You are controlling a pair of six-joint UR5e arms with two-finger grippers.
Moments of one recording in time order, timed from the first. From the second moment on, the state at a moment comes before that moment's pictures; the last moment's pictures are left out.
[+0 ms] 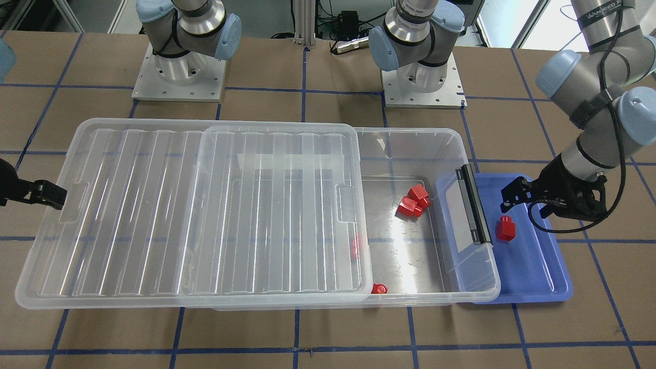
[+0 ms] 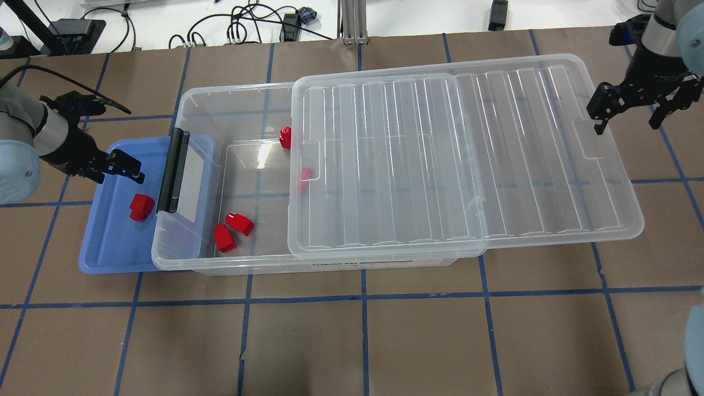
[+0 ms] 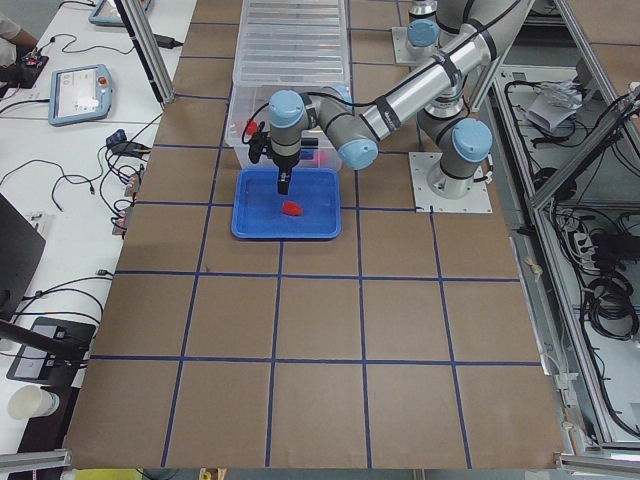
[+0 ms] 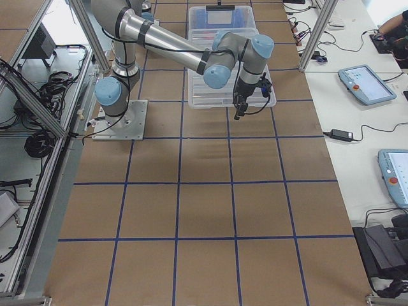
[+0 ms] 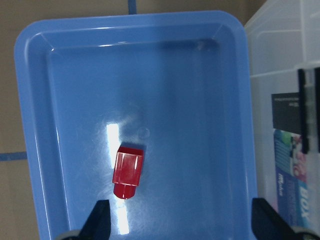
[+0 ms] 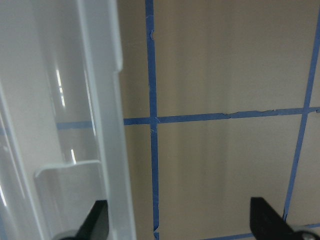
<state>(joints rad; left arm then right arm) -1.07 -1.78 -1.90 -1.04 1.46 0.60 1.23 -1.28 1.54 -1.71 -1.75 -0.30</state>
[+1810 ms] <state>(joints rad) -1.07 -1.96 -1.91 -0.94 1.54 0.62 1.30 -1.41 1.48 -1.59 -1.74 -0.27</state>
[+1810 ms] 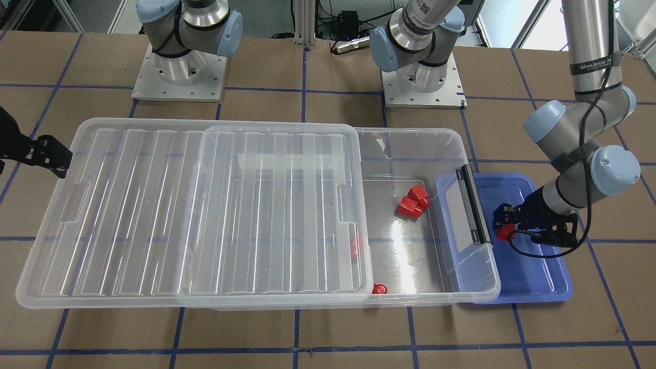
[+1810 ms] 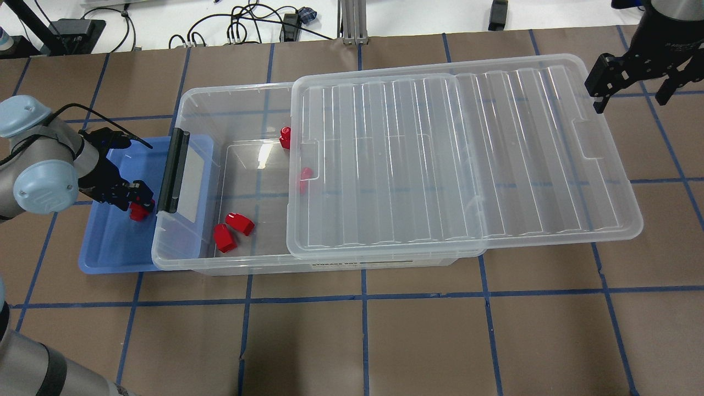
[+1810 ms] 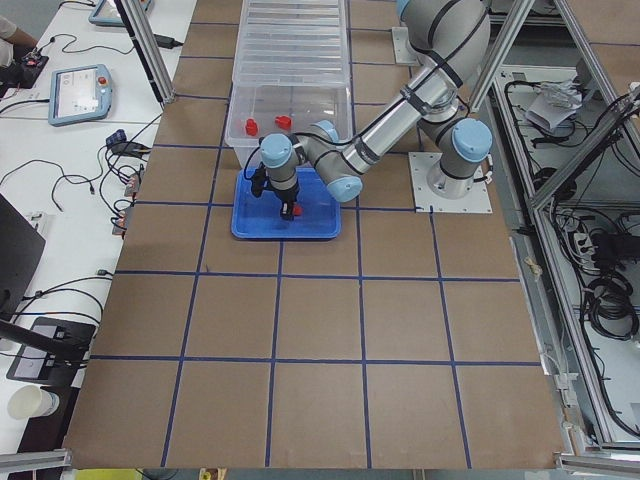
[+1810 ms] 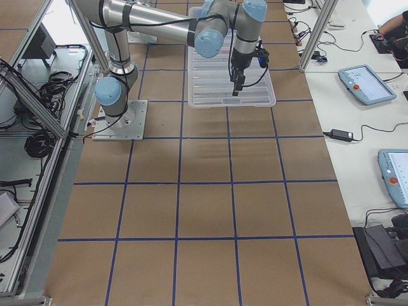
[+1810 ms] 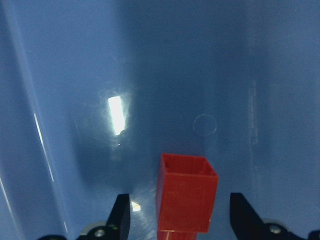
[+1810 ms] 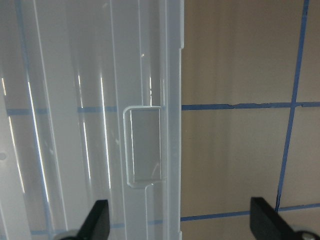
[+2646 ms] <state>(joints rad) -1.10 -1.86 -1.77 -1.18 1.53 0.56 1.30 -1.41 1.49 -1.60 -1.74 -0.27</state>
